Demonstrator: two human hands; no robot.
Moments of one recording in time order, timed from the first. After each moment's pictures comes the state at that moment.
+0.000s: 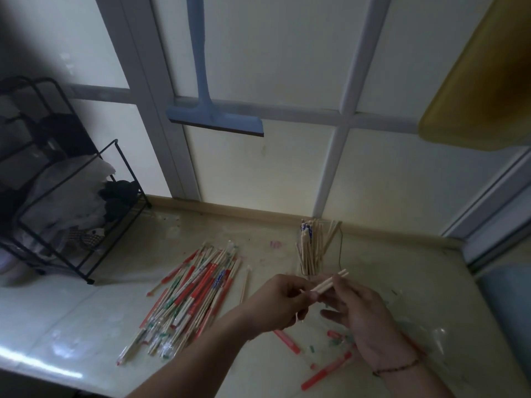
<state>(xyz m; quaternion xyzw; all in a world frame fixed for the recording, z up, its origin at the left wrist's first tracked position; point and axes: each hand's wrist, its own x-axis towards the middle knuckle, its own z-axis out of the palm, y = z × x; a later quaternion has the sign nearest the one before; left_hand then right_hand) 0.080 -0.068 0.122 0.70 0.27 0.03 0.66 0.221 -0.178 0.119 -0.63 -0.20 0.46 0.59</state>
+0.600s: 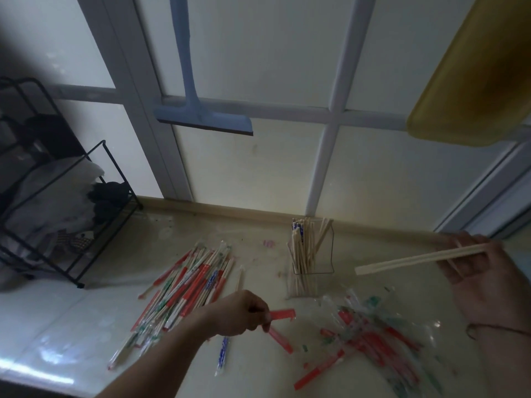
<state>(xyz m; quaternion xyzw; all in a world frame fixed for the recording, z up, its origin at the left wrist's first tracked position) 0.045 -0.024 0.069 0.79 0.27 -0.15 0.53 0.364 -0.230 0.163 -0.49 -0.04 0.24 0.83</state>
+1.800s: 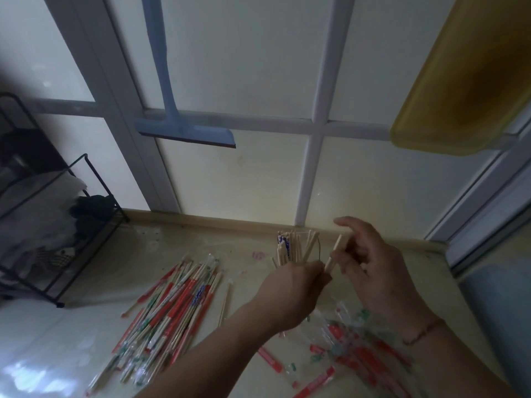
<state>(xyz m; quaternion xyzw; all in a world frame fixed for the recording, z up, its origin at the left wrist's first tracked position) 0.160 -0.068 0.133 0.93 0.21 0.16 0.26 0.293 -0.167 0.183 -0.70 -0.54 0.06 0.46</state>
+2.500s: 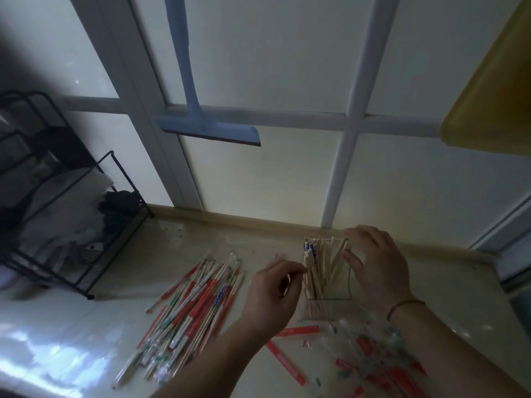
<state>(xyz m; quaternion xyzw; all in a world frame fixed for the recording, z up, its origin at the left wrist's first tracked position) 0.122 -0.030 0.087 0.79 0.28 0.39 0.37 0.339 -0.093 0.088 -0.79 -0.55 -0.09 0.26</state>
